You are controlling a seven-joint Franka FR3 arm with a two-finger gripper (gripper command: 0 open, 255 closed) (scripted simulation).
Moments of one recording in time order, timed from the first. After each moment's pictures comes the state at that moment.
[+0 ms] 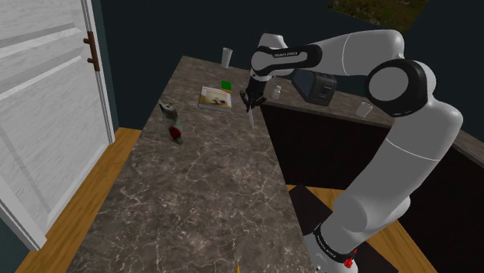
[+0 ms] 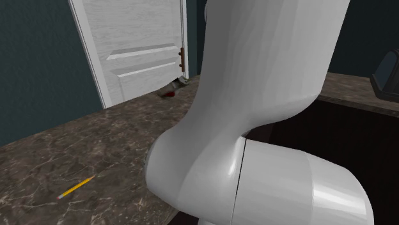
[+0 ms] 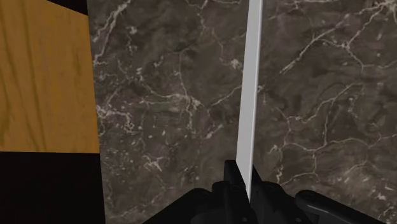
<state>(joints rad) -0.29 0.17 0.18 -1.85 -0.05 2.03 0.52</state>
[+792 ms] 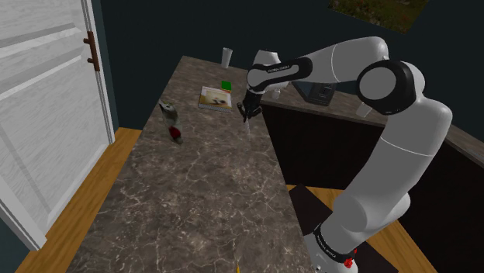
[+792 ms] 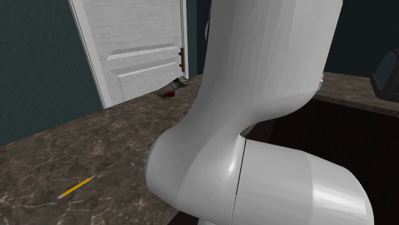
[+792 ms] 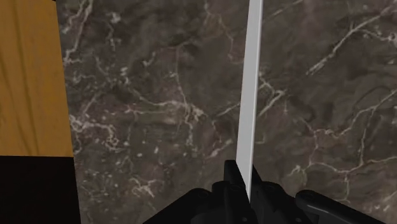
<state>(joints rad) -0.29 0.23 0.17 -1.93 -0.06 2.17 0.52</state>
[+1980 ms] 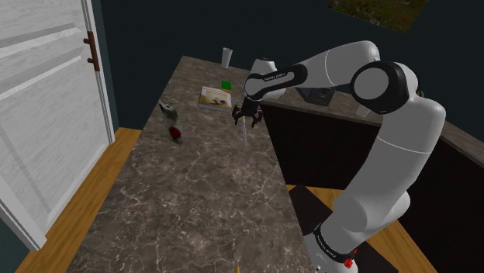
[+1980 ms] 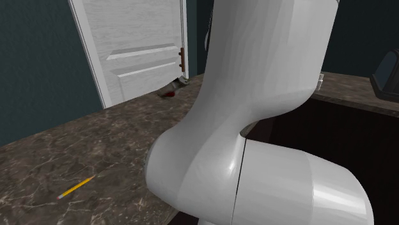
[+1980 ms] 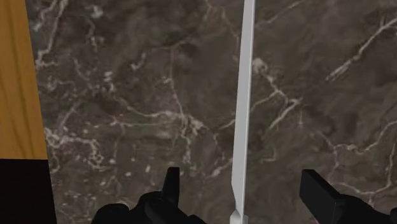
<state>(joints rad) -0.29 0.27 0.17 -1.96 -0.07 2.25 0.54</state>
